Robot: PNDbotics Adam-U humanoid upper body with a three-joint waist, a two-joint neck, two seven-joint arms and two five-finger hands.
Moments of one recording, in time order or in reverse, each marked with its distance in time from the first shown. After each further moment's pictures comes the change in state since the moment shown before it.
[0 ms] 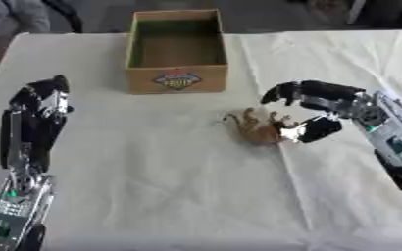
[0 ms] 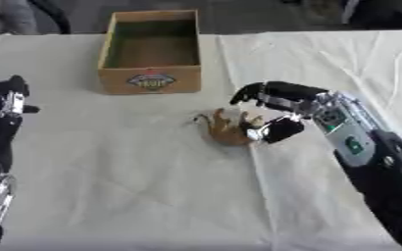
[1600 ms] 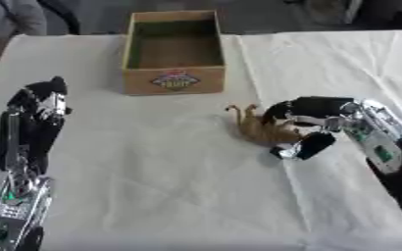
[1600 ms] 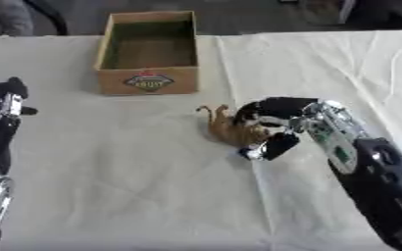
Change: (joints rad) left arm 0.000 0.000 0.000 0.000 0.000 0.000 -0.001; right arm 0.011 0.013 0.019 0.020 0.178 -0.072 0.082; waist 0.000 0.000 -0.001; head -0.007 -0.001
